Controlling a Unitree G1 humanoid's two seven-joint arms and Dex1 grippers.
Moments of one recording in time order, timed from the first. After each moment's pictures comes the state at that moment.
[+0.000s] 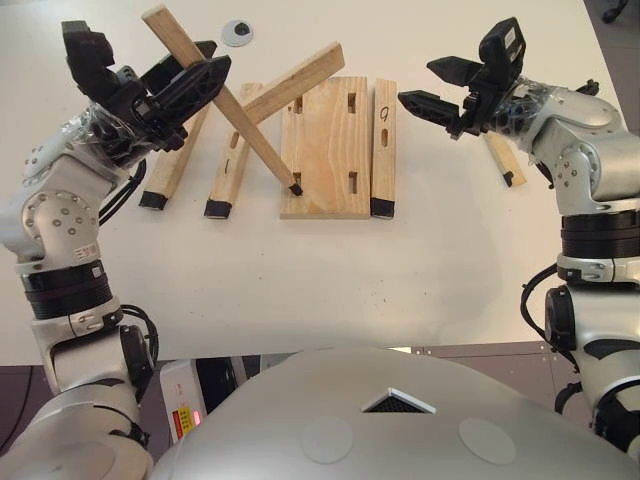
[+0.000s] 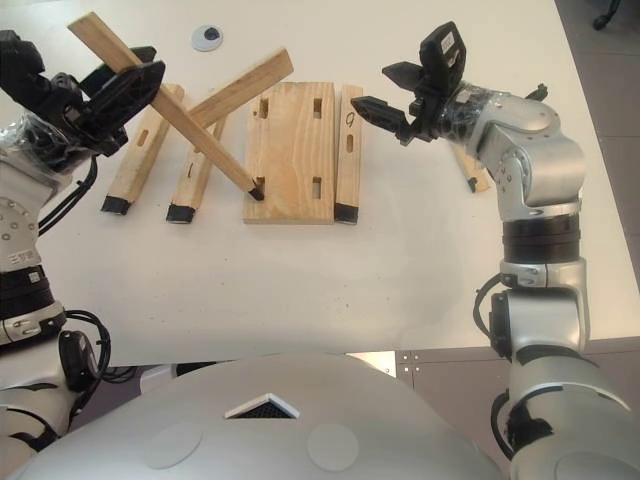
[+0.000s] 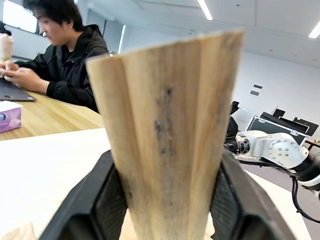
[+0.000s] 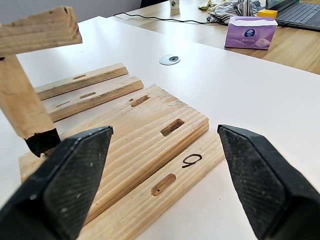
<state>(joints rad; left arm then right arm) -0.24 0.57 0.24 0.00 -0.85 0.54 -0.96 -0.47 -0.52 0.07 0.12 0.42 0.59 0.81</state>
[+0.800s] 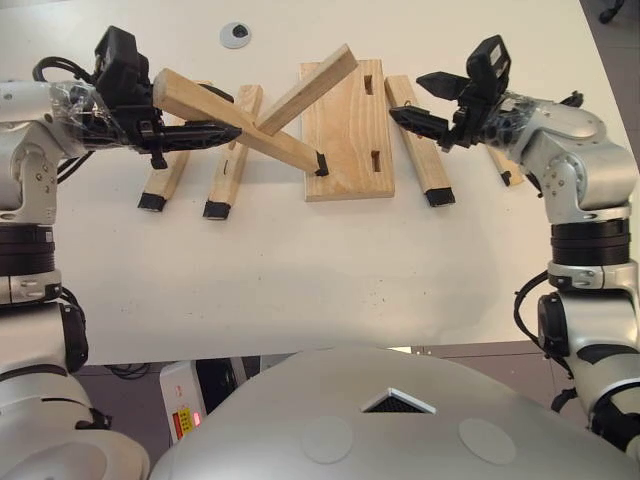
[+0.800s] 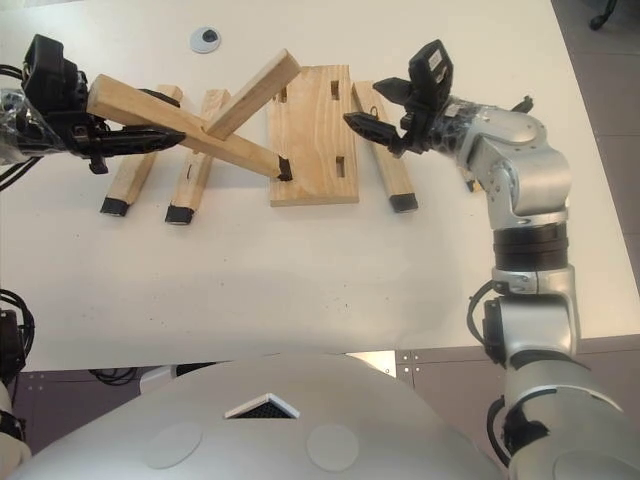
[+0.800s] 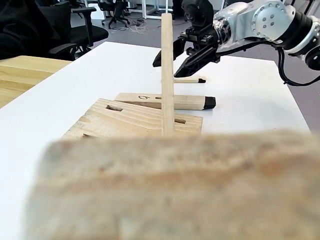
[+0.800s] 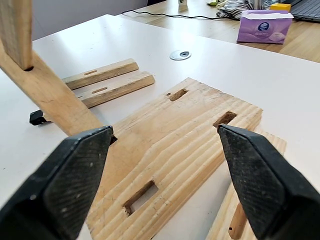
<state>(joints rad) -0.43 0.87 -0.05 0.14 -0.54 0.41 -1.35 -0.42 -0.48 0.08 0.08 0.40 0.59 0.82</state>
